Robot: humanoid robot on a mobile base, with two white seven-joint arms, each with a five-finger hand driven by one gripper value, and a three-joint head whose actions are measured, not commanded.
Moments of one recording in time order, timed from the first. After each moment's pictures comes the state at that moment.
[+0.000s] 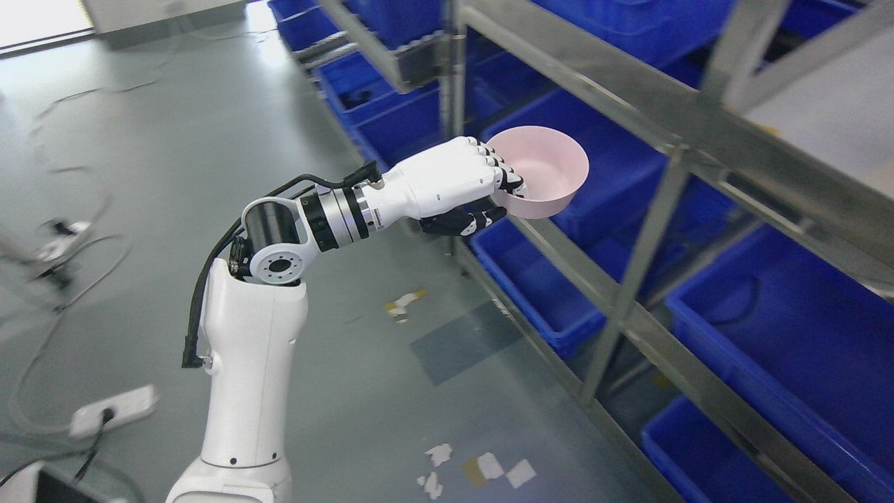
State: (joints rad) left arm -0.49 0.00 -0.04 -1.61 -0.64 -0.79 -0.90; right arm 0.00 0.00 0.05 0.00 0.05 -0.08 -0.03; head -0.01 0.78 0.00
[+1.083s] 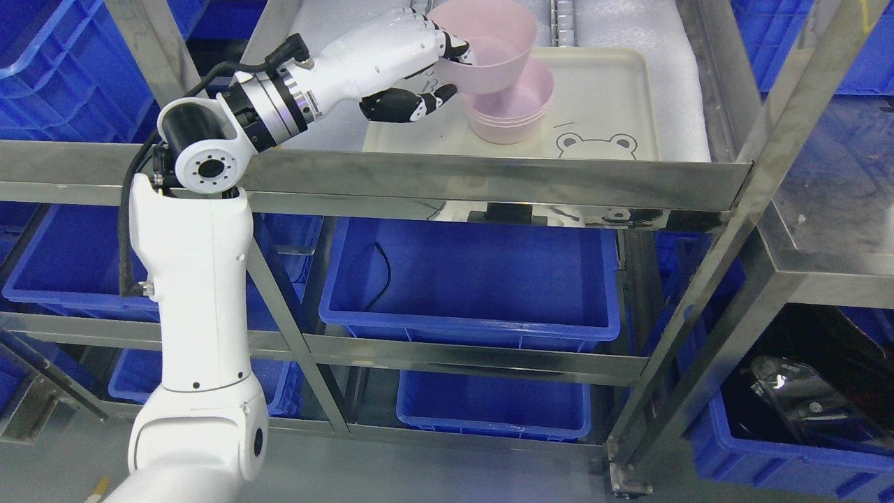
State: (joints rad) left arm -0.74 0.08 0.05 -1.55 -0.66 -0.64 -0.92; right arm 0.00 0.00 0.05 0.00 0.05 -0.08 -0.02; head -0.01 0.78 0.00
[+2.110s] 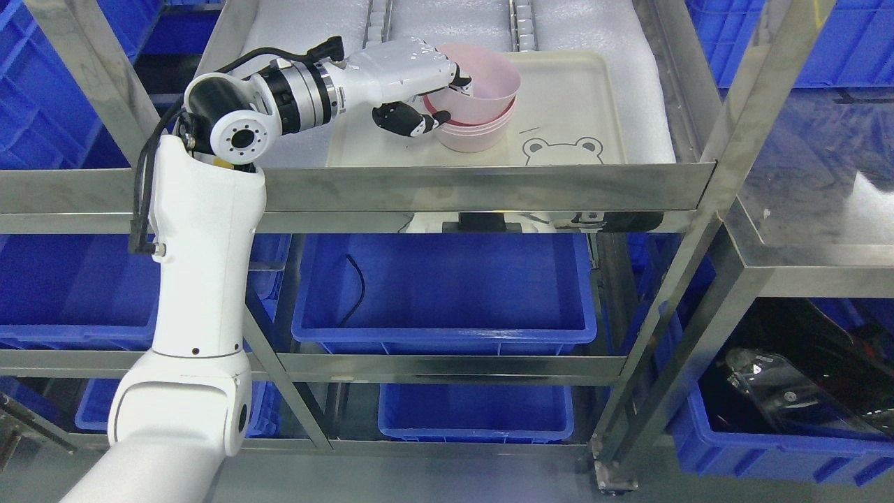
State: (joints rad) left arm -0.82 0.13 -0.09 -1.39 -0.77 -0.61 -0.97; right arm 0.00 0.00 0.05 0.00 0.05 -0.08 -0.03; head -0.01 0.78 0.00
